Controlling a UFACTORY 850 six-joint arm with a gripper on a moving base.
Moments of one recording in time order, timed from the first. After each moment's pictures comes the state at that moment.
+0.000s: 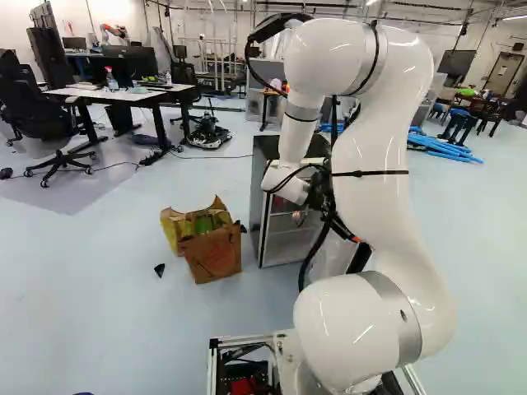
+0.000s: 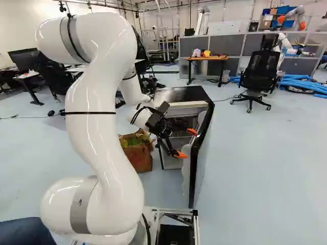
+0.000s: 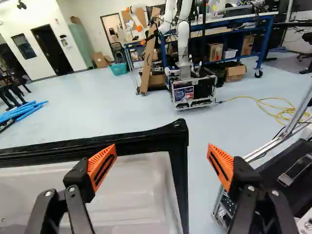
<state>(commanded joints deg) 3.1 -32.9 -44.2 117.0 79.2 0.0</state>
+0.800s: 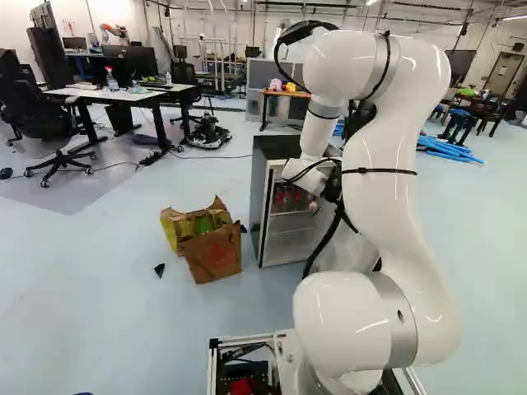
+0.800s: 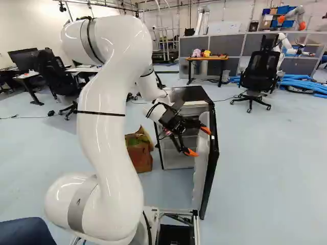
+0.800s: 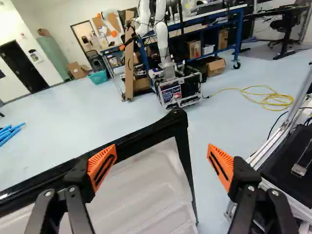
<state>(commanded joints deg) -7.0 -35.2 -51.3 117.3 81.9 0.0</state>
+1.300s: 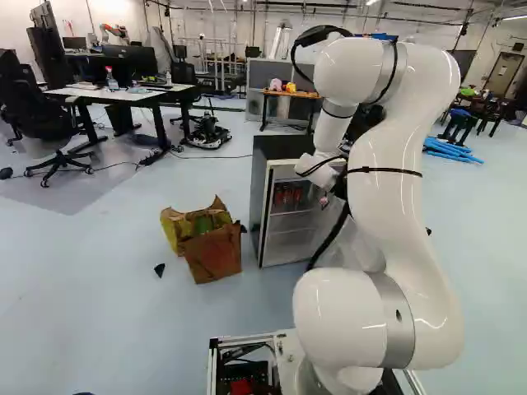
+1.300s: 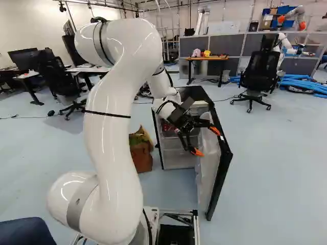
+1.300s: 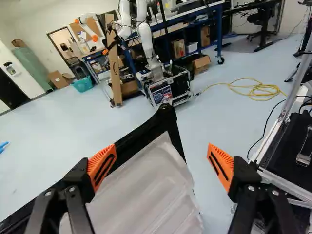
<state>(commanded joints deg) -12.8 -37.0 -56.3 118.2 80.3 0.0</state>
